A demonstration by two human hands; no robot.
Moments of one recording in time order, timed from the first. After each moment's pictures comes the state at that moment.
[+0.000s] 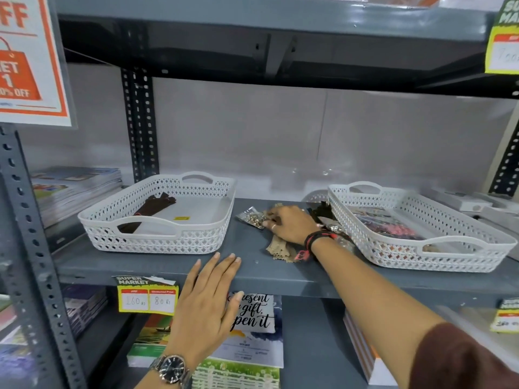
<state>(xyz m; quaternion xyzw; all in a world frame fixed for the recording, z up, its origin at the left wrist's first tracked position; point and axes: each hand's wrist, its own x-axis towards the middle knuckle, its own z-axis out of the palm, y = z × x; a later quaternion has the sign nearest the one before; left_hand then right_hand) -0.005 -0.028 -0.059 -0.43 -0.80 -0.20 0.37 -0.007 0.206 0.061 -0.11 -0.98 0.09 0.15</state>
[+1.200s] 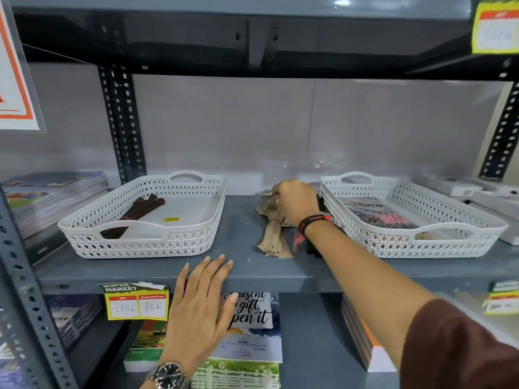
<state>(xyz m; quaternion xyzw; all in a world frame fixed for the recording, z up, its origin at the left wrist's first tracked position) -0.003 -0.024 -0.063 -0.42 -0.81 -0.22 0.35 -0.007 0.214 0.086 -0.18 -0.94 -0.09 0.27</state>
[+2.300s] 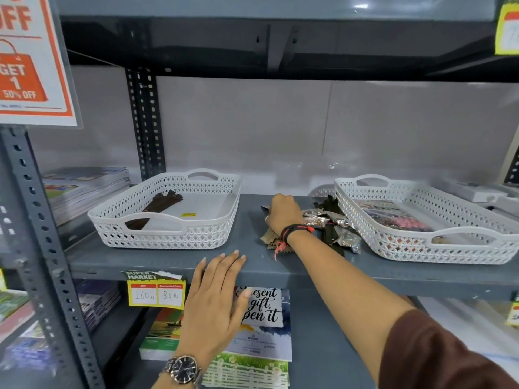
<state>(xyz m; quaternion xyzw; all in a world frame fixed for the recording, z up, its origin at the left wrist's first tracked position) 0.003 -0.026 -0.062 -0.41 -0.81 -0.23 0.35 -0.027 0.169 0.061 -0.22 -0.94 0.13 0.23</state>
